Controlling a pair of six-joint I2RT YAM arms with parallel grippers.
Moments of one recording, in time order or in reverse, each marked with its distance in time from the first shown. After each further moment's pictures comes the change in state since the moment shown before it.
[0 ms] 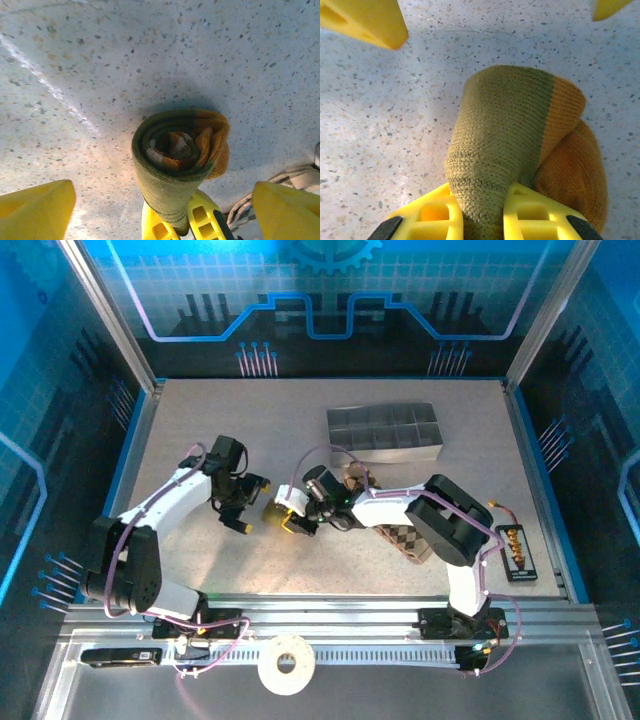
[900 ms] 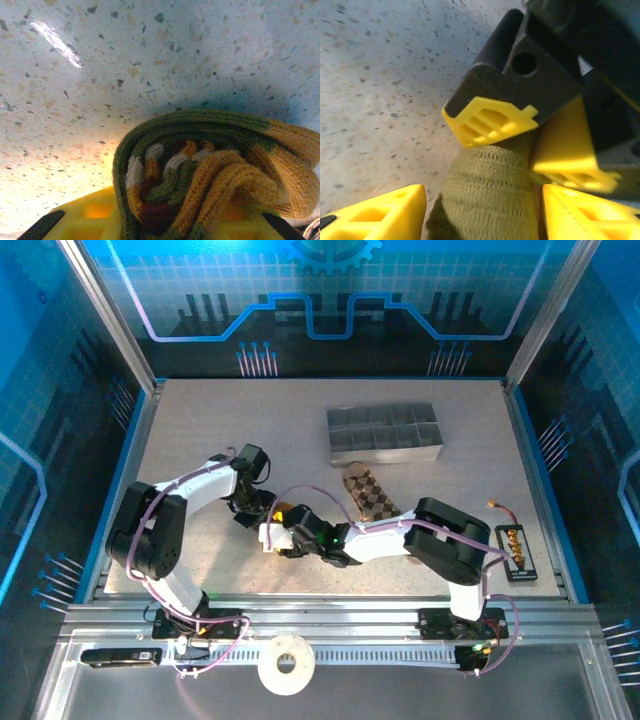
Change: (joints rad) left arm -0.103 0.224 0.051 -0.045 0.041 0.088; right arm 0.276 -0.050 -0.098 0.160 0.618 -0.368
